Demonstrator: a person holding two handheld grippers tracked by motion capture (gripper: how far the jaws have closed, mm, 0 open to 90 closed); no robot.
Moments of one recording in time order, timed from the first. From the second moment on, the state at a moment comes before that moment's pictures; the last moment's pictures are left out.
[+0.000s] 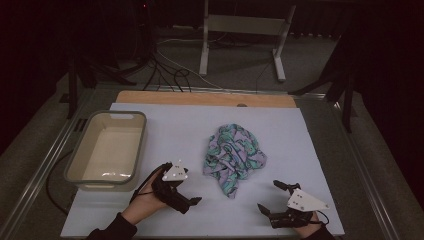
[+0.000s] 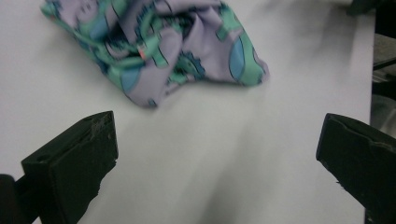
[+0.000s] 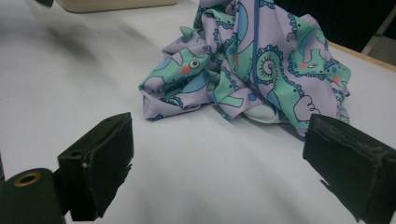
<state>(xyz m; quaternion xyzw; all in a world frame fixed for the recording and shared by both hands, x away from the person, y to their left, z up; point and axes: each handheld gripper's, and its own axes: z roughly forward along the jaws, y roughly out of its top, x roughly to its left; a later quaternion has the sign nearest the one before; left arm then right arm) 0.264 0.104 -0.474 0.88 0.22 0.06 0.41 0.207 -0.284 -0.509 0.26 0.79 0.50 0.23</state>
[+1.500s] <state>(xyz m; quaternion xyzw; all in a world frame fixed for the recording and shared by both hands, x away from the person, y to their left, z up) 0.225 0.185 -0.499 0.90 0.22 0.04 0.38 0.208 -0.284 -0.510 0.26 0.80 0.49 0.23</state>
